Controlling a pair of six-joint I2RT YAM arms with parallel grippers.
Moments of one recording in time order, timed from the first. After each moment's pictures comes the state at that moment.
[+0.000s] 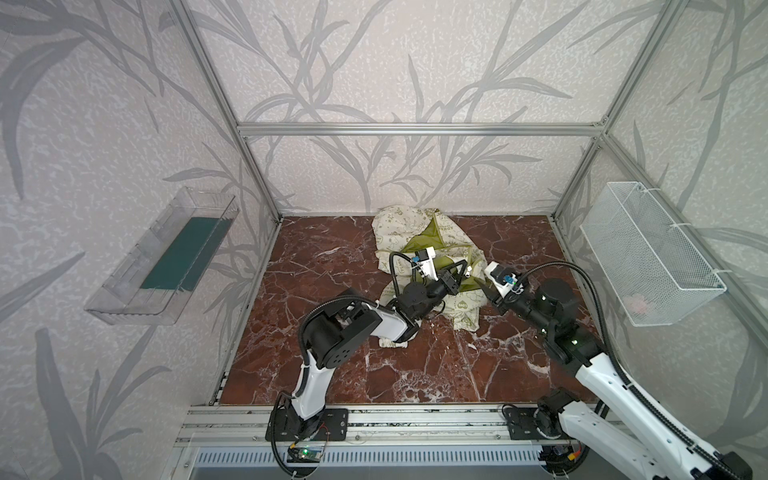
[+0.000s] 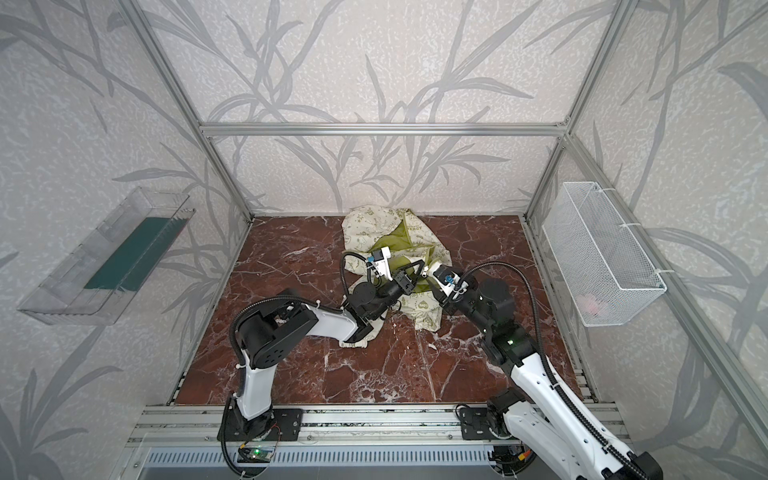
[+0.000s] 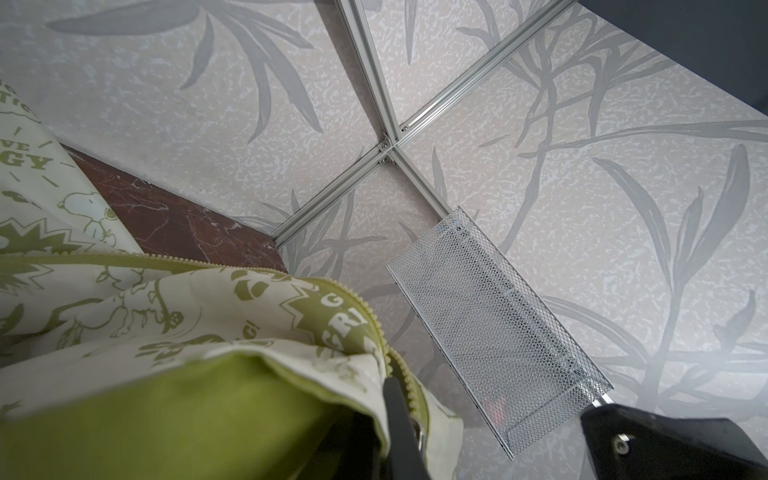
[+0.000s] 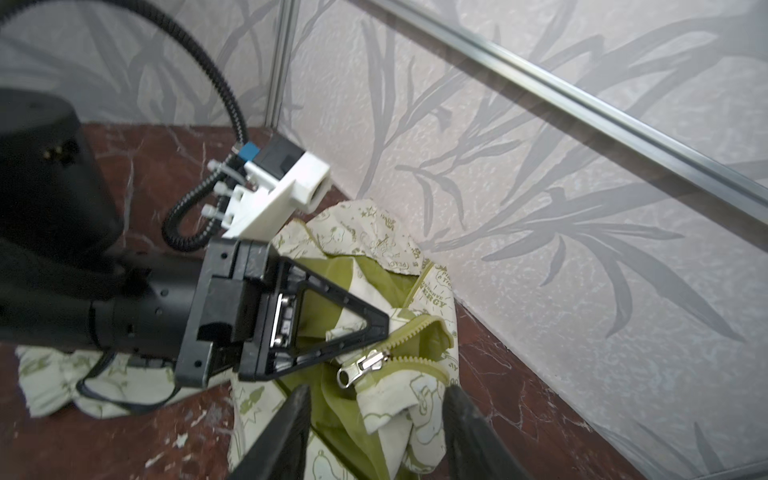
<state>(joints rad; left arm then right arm) -0.86 2.02 0.95 1.33 -0.04 -0.94 0.41 0.83 0.65 -0.05 -0.23 -0.51</state>
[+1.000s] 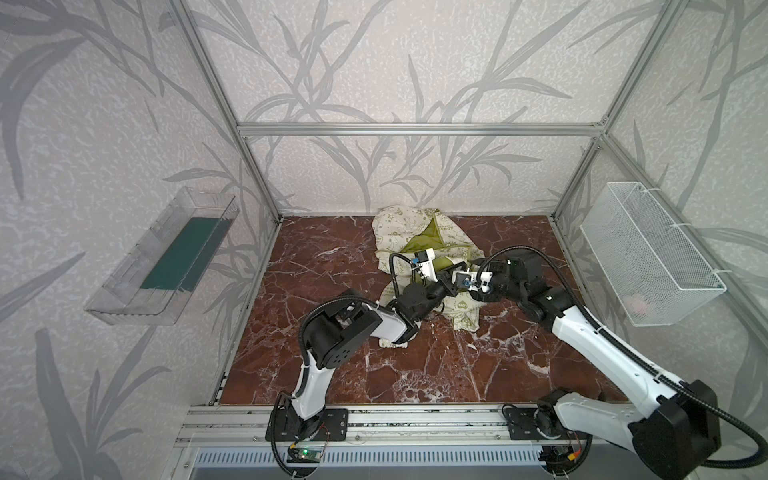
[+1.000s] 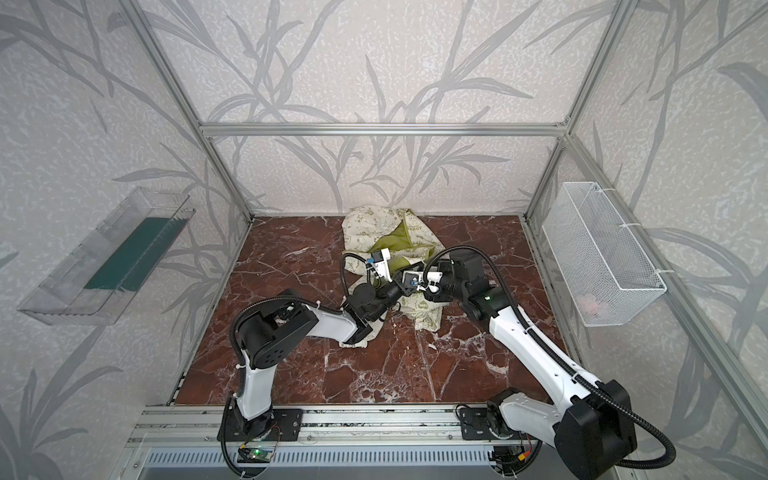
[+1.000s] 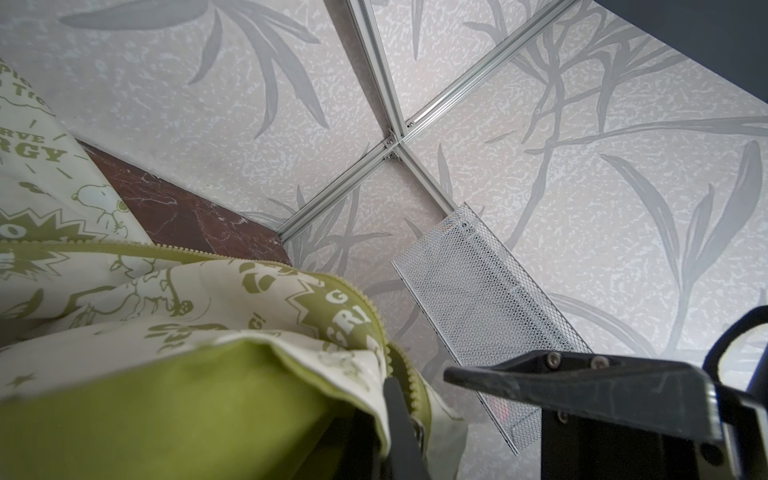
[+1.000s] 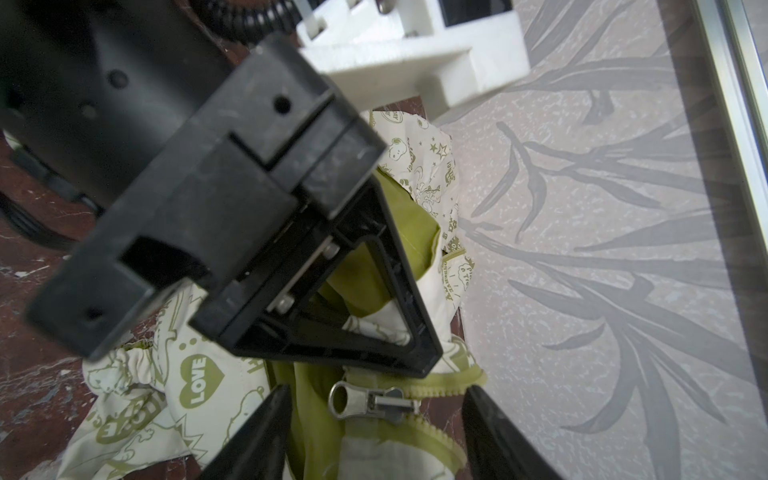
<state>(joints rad) -0.86 2.02 0.93 1.33 -0.04 -0.94 0.43 1.17 0.90 -0.30 -0.20 -1.10</state>
